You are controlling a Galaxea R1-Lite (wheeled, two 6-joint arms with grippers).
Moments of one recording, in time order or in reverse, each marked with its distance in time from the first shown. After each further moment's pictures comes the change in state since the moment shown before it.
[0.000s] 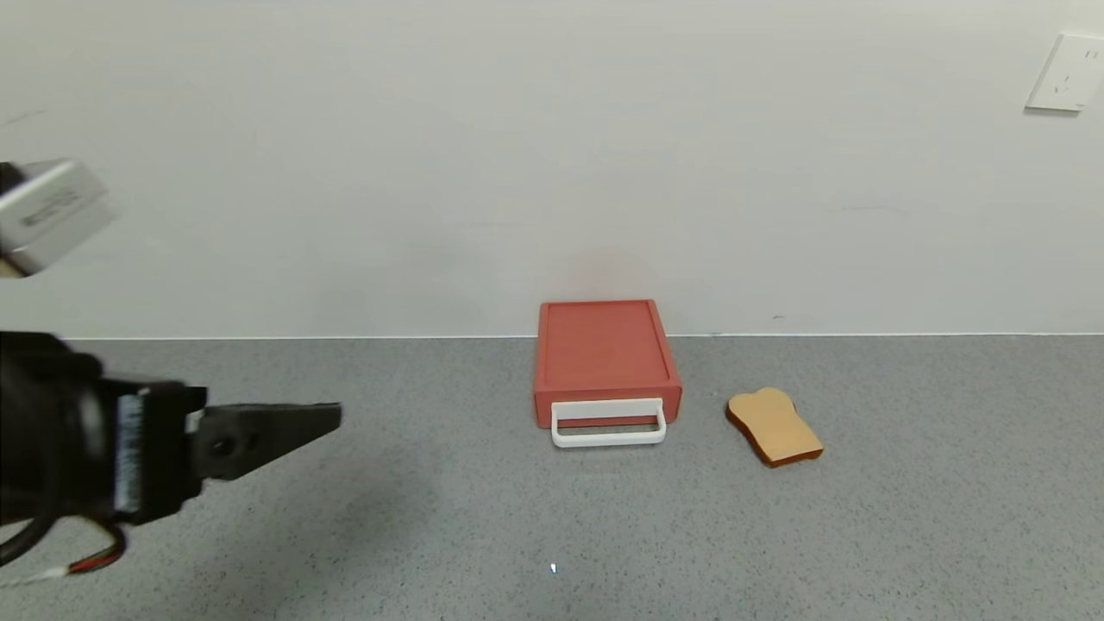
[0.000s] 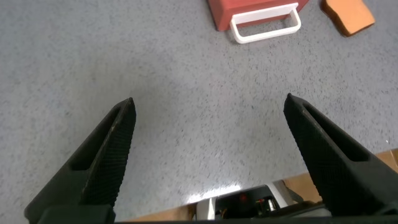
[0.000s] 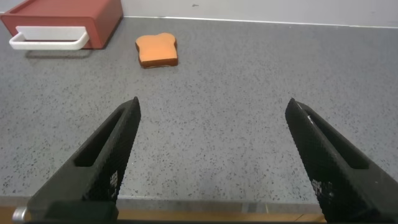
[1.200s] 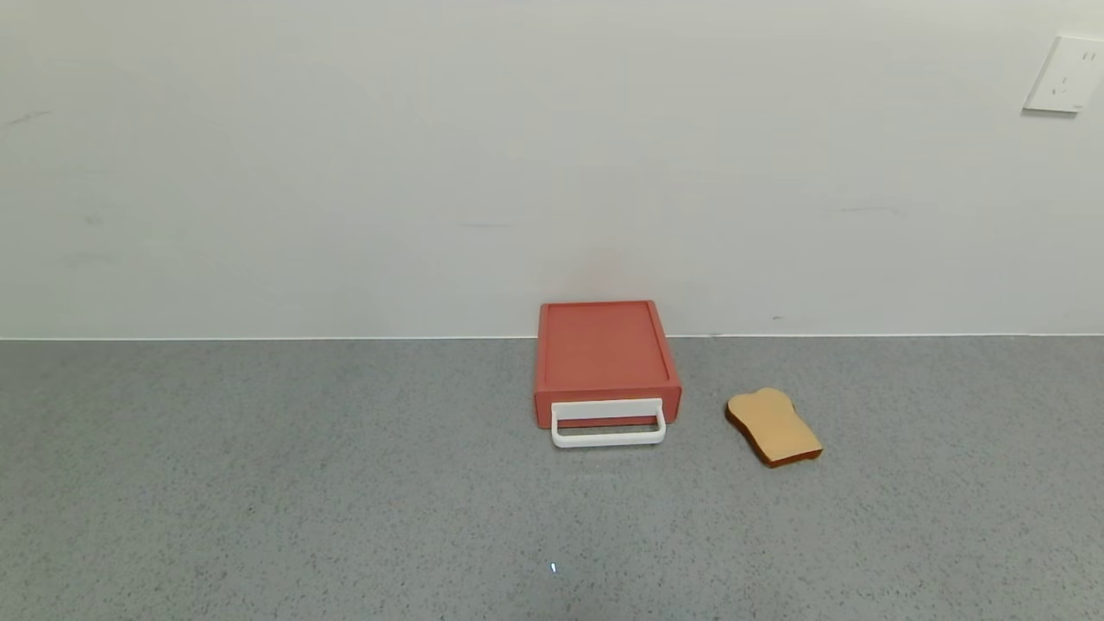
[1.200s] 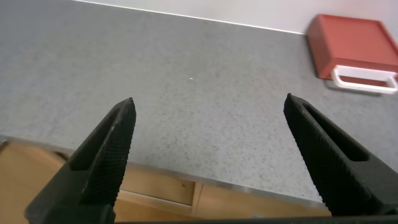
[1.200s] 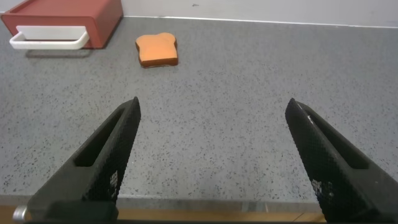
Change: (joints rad) left arm 0.498 -0.847 0.323 0.121 0.027 0.147; right arm 0.001 0.000 0.000 0.002 -0.001 0.000
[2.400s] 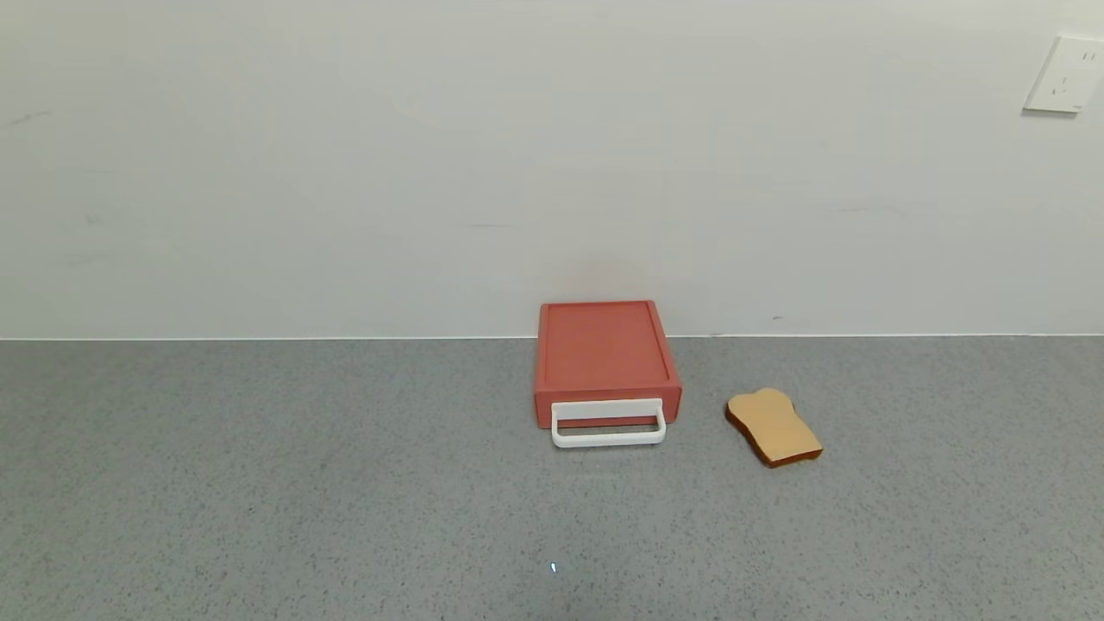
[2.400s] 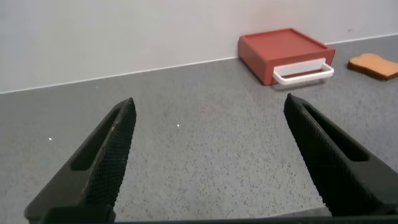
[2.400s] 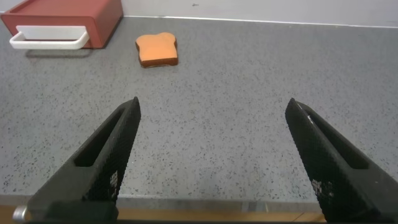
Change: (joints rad) left arm 0.128 -0.318 0.615 -0.598 -0.451 0.208; right arm 0.000 0.000 0.000 0.000 0.000 0.000
